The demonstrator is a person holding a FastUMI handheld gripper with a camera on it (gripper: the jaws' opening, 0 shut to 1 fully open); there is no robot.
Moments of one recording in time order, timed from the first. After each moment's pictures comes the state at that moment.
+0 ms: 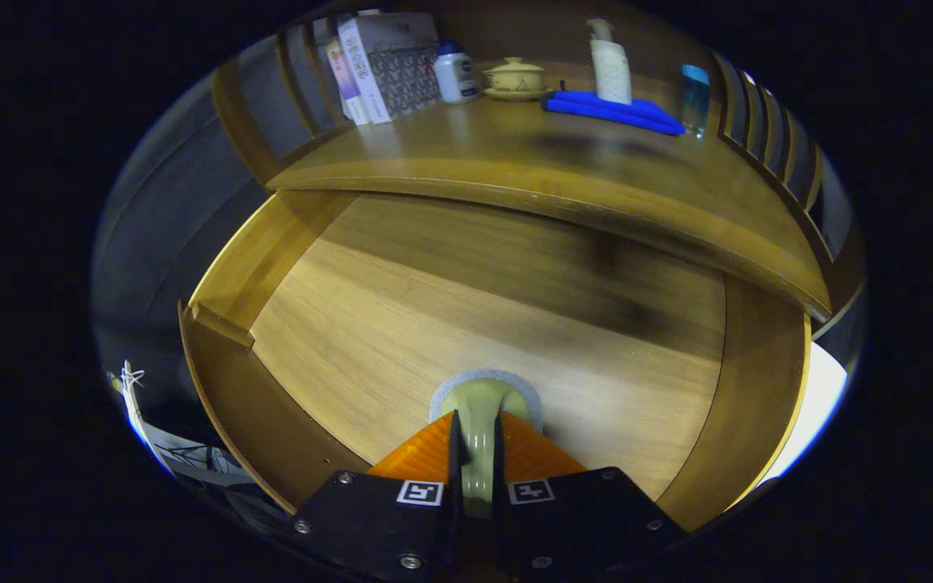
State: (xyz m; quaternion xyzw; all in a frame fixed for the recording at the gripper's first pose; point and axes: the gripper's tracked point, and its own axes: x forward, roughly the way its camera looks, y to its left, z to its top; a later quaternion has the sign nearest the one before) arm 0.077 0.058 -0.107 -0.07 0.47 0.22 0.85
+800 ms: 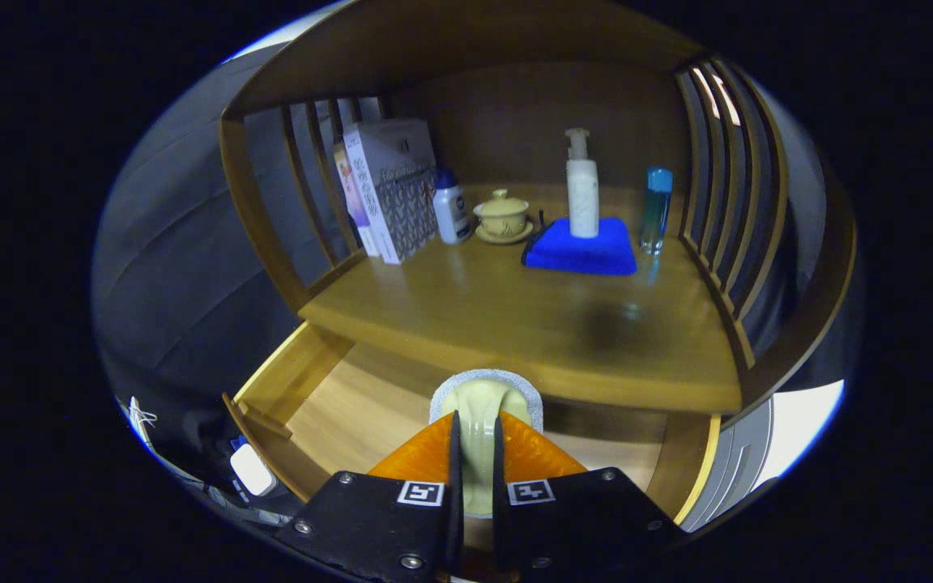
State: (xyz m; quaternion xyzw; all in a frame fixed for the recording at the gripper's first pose) arm 0.150 0.072 0.024 -0.03 0.31 0.20 0.93
